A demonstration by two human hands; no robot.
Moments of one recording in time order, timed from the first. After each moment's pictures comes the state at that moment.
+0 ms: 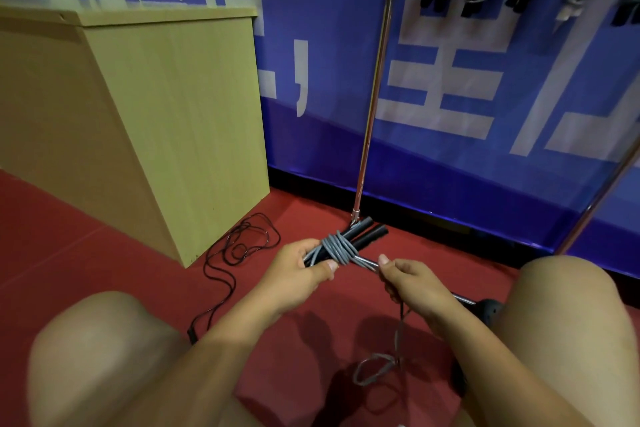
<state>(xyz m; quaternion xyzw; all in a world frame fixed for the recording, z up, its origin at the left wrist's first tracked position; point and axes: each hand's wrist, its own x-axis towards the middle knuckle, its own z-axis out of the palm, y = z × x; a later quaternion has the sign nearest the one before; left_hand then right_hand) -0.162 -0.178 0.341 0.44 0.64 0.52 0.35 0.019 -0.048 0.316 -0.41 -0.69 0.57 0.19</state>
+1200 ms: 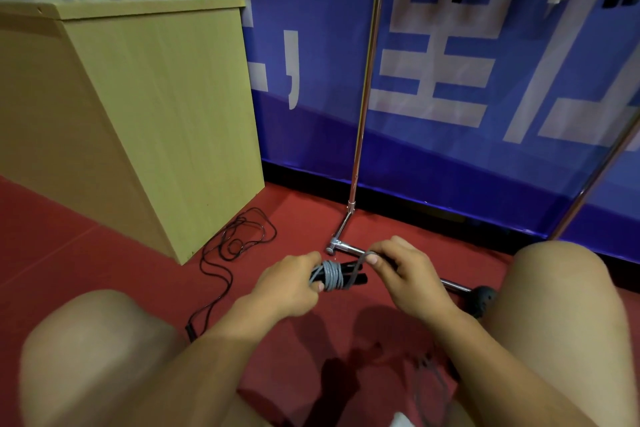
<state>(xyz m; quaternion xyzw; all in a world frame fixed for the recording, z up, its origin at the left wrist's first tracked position) -0.167 -0.169 0.316 0.56 0.80 0.14 0.14 0.026 -0.048 0.306 -0.26 -0.87 0.26 0.33</state>
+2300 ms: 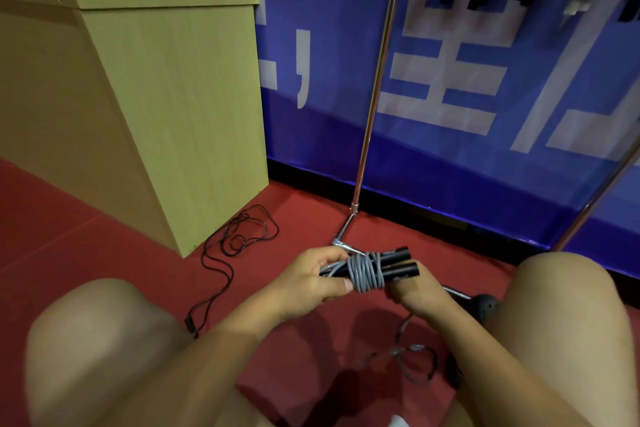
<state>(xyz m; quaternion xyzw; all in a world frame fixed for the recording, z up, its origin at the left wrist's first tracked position) -0.147 -0.184 0.343 0.53 0.54 0.47 0.46 0.024 -0.037 0.300 -0.40 -0.77 0.47 0.15</state>
